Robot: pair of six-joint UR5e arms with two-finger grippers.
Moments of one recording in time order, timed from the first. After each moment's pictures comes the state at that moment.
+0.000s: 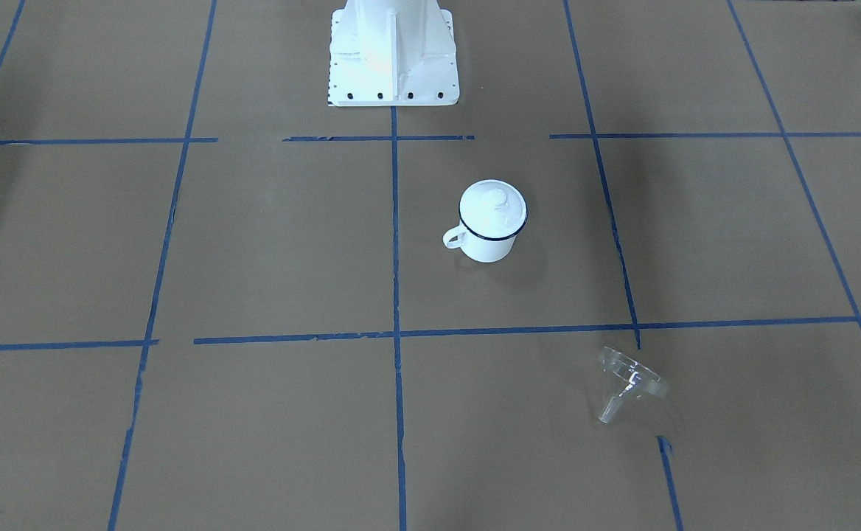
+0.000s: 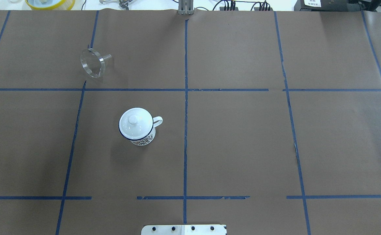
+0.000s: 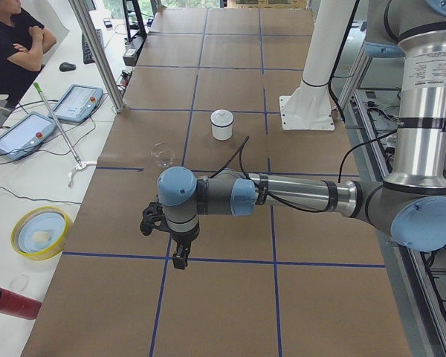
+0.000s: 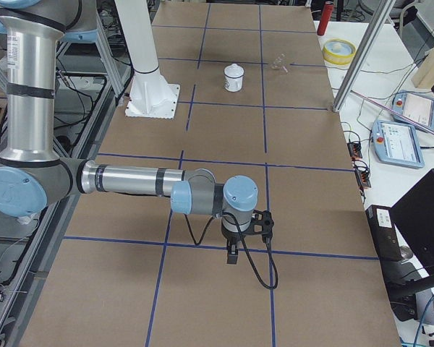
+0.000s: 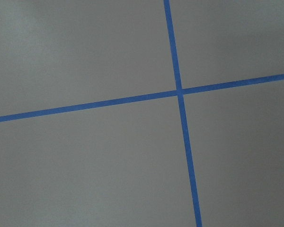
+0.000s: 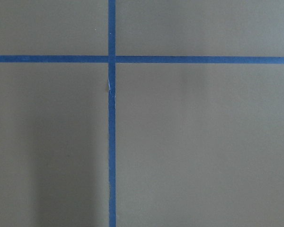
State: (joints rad) left arm -1.63 -1.57 -1.66 -1.49 -2.30 0.19; right arm 1.57 -1.68 1.66 -1.57 2.29 0.01
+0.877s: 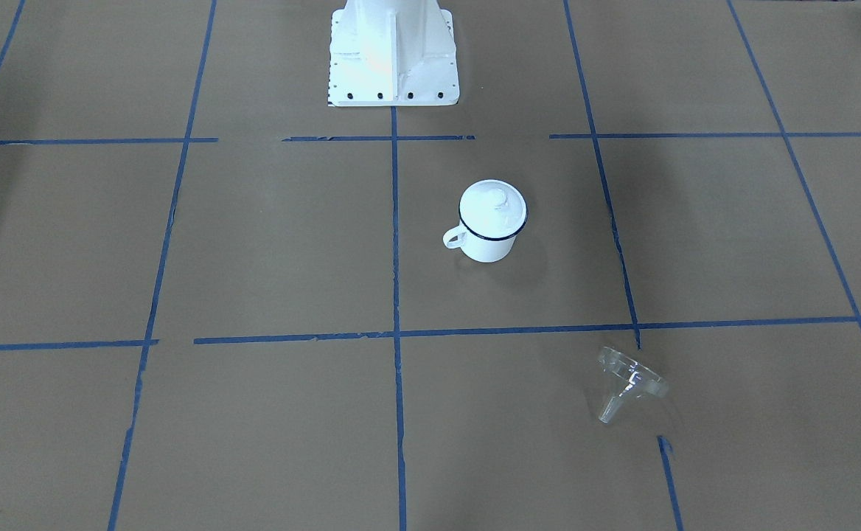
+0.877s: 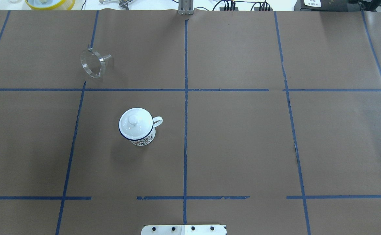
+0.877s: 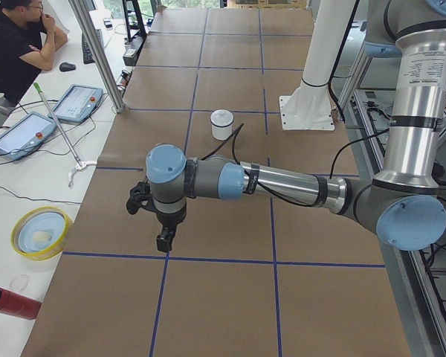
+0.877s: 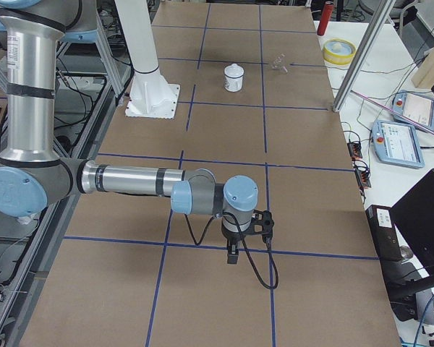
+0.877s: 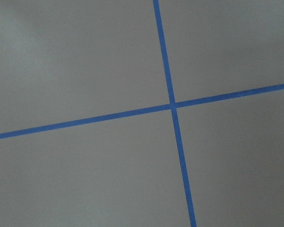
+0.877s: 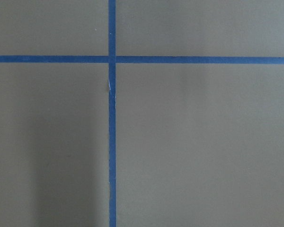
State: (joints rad) left arm -1.61 -1.69 -1.69 -1.49 -2.30 0.18; right arm 1.57 -1.68 1.66 -1.57 2.29 0.01
